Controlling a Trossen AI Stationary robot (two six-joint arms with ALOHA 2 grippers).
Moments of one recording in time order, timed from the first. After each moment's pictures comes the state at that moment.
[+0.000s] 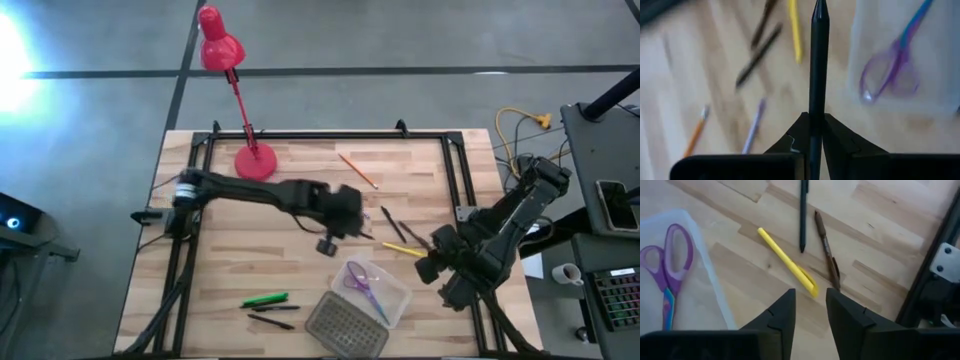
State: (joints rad) left arm -0.07 1.98 1.87 -0.79 0.01 0.42; right arm 0.88 1.36 1.08 -1.45 0.45 1.98
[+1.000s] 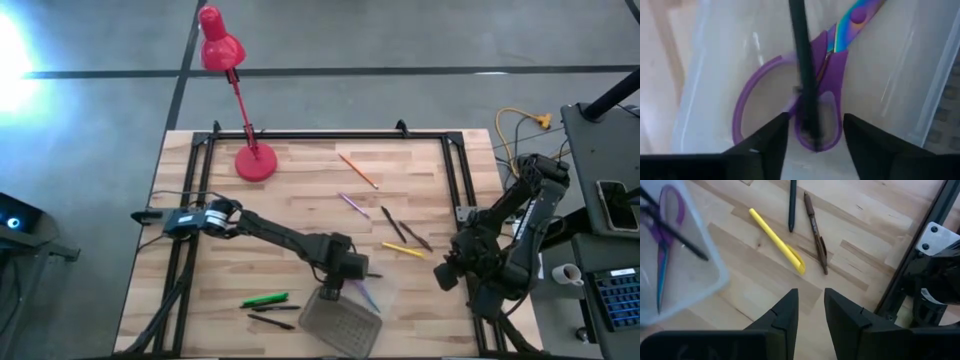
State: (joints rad) left arm -0.25 2.30 1.90 -0.86 -0.04 -0.03; right arm 1.10 1.33 1.06 -1.53 0.42 2.20
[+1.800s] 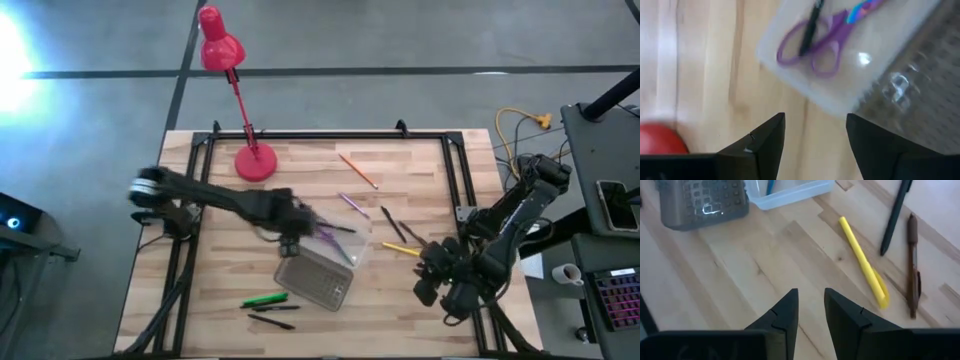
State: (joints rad) left arm -0.15 1.65 1.36 -0.99 -0.25 -0.27; right arm 0.92 1.33 0.96 -1.02 0.53 1.63
